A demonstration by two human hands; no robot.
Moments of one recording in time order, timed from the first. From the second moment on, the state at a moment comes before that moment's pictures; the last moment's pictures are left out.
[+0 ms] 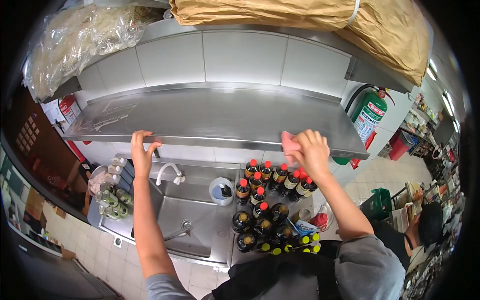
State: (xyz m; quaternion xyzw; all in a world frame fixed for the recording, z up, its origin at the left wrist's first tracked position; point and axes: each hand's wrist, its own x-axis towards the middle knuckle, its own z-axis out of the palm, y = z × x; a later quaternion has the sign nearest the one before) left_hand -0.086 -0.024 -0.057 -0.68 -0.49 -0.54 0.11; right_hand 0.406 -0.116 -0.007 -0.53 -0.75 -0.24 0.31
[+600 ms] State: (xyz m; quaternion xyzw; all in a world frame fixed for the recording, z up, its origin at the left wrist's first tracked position) left_hand -0.077 -0.026 -0.057 -0.66 -0.52 -0.52 0.12; right_hand 0.226 -0.052 -0.026 -0.46 -0.78 -0.21 0.37
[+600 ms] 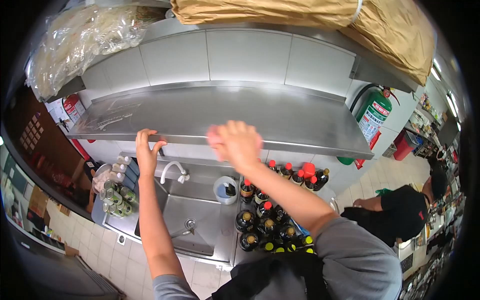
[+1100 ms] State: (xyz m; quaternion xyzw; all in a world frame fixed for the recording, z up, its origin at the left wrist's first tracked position) left_hand -0.081 -0.028 -0.054 -0.67 -0.51 -0.52 0.12; right_hand 0.178 -0.041 -0.017 -0.43 -0.81 -0.16 0.36
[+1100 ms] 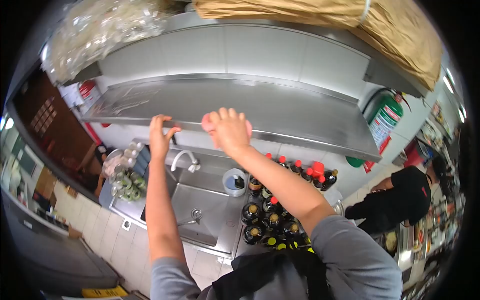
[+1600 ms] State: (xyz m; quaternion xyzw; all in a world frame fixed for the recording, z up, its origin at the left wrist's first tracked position) left_hand -0.078 -0.026 -0.060 -0.66 -0.51 -0.53 0.13; right_hand 0.627 -0.111 0.001 -0.58 -0.73 -0.05 0.37
